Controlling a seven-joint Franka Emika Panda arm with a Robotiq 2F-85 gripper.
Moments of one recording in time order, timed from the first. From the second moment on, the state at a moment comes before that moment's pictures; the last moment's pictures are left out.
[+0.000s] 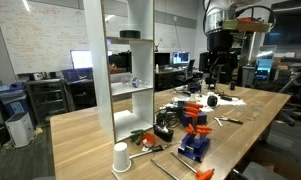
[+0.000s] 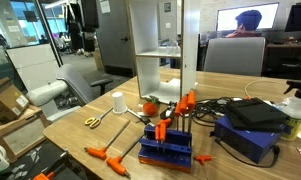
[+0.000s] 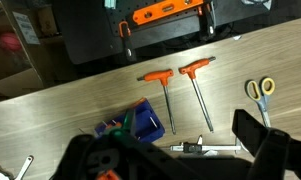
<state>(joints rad) -0.09 -0.69 0.00 -2.43 -0.01 1.60 0.14</state>
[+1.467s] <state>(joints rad) -0.02 -0.38 0.06 -2.60 -0.02 2.46 0.12</state>
